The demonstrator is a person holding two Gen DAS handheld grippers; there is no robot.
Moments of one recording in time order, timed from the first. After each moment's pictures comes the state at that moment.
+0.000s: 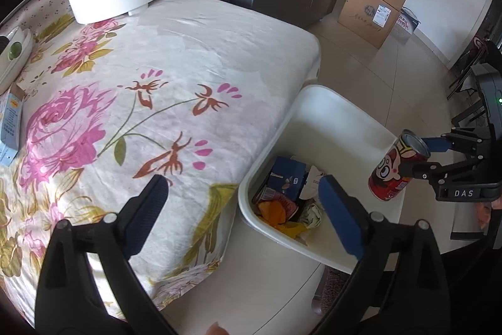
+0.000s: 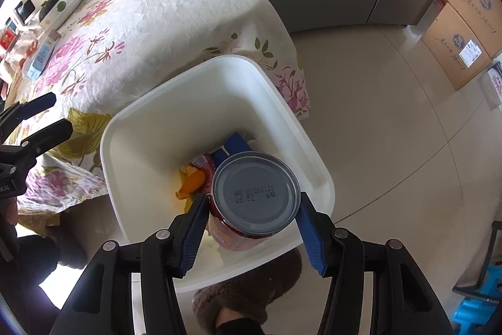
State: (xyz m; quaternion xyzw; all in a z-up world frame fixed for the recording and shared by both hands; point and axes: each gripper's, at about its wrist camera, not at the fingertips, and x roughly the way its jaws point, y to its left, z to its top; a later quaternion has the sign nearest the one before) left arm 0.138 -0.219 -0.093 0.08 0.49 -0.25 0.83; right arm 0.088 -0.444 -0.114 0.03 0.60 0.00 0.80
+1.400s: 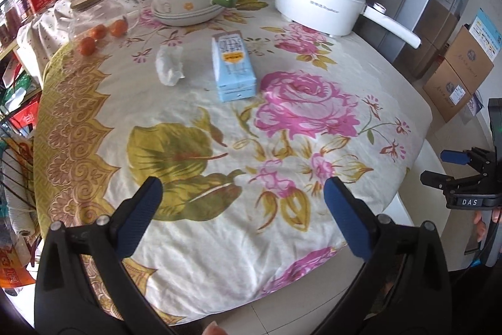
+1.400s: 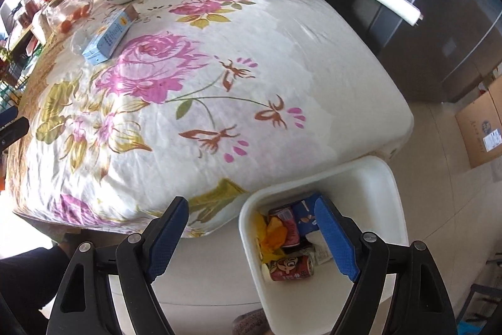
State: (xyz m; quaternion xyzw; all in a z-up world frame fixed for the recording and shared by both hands) left arm 0.127 0.042 -0.049 -0.03 0.49 -0.05 0.87; right arm 0.158 -0.236 -0.073 -0.08 0.57 0.08 0.82
